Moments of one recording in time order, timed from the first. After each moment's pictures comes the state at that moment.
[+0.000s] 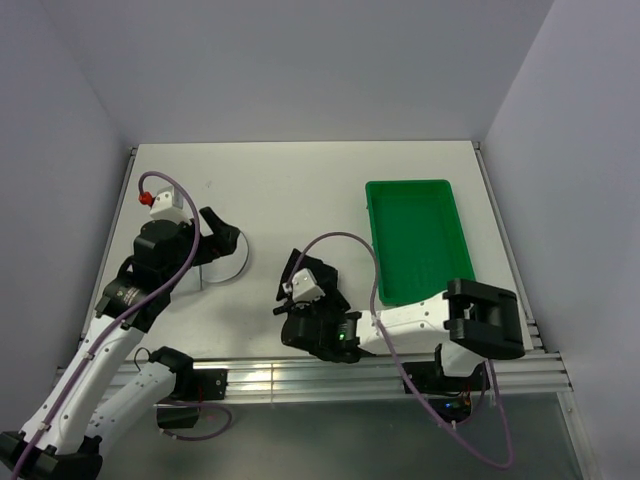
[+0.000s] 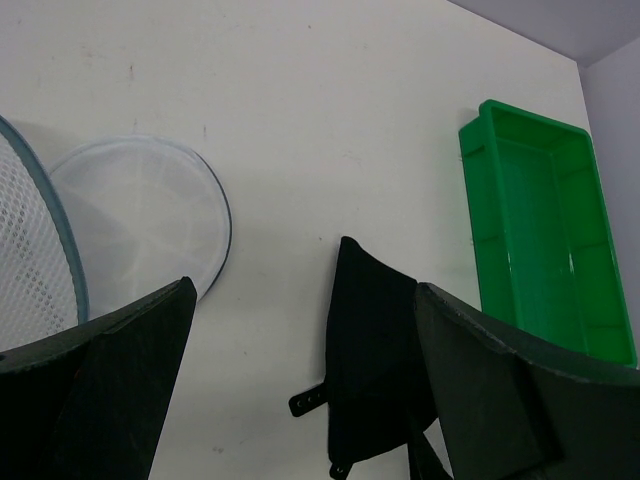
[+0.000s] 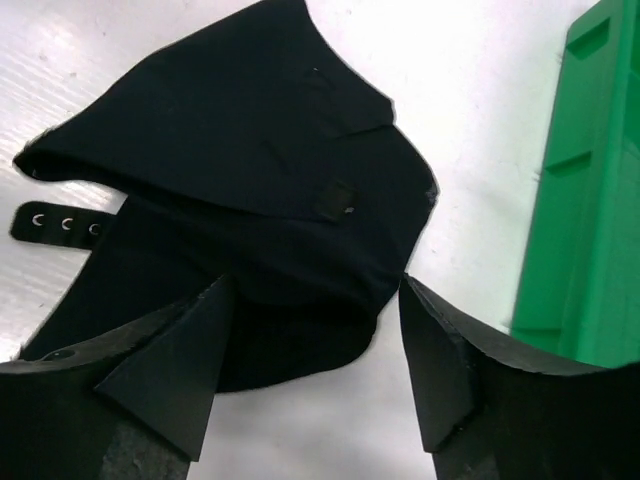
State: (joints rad) left arm -0.40 0.73 0.84 -0.49 -0.14 -0.59; right arm 1.41 1.60 0.78 -0.13 1.03 0.45
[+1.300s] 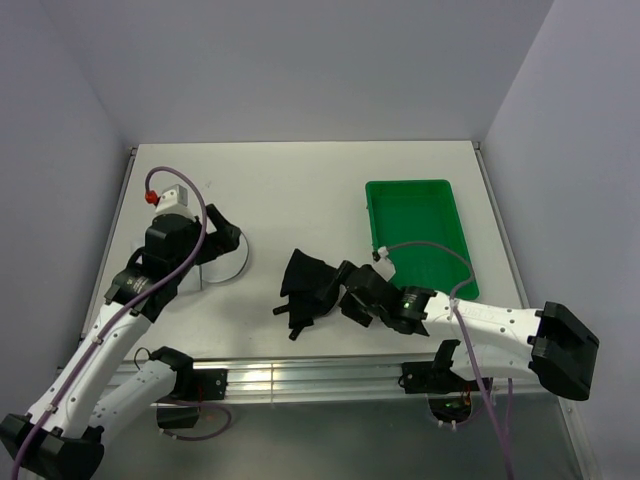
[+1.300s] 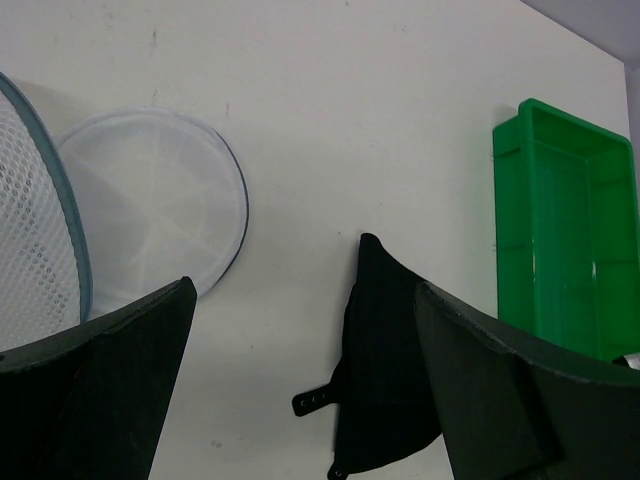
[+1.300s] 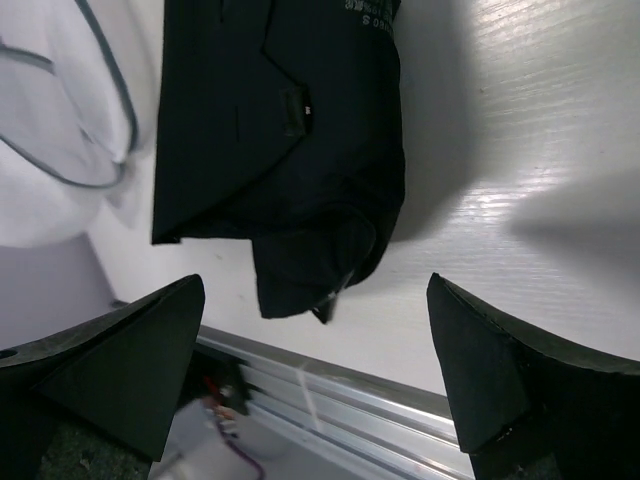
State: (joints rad) left arm -0.40 0.81 0.84 -0.50 -0.17 -0.64; right arm 1.02 1.10 0.54 -0.26 0.26 1.40
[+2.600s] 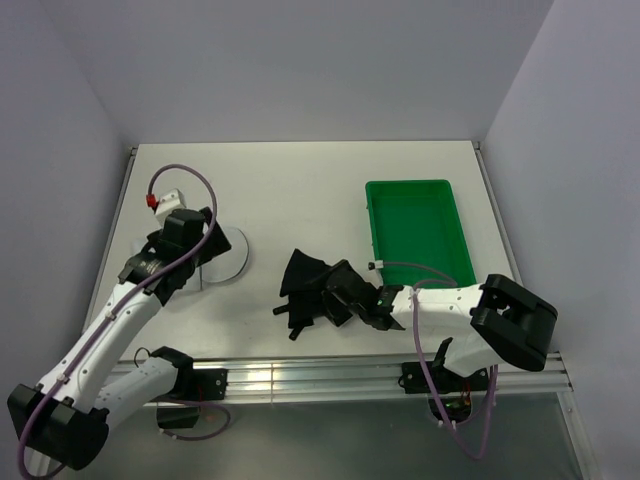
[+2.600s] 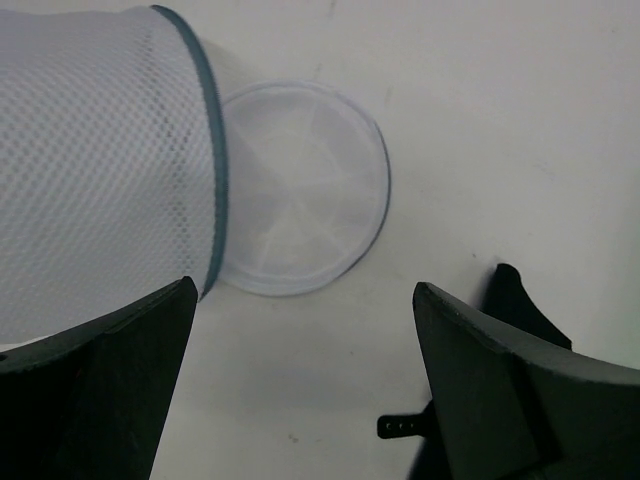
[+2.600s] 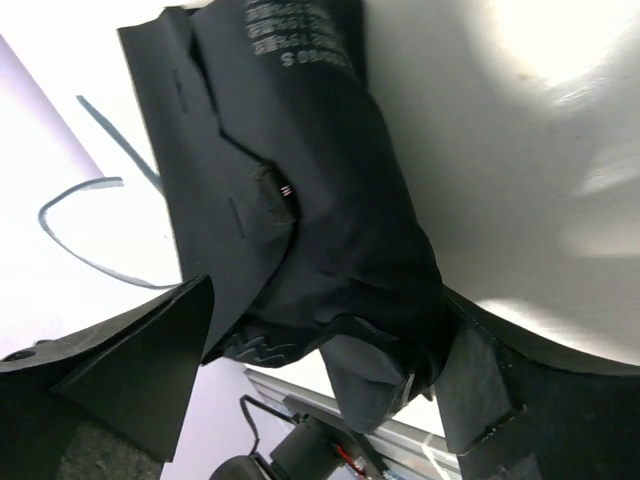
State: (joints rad) left arm -0.40 0.92 0.86 -0.64 -0.40 -0.68; right arm 1.02 1.40 0.54 0.04 0.29 1.86
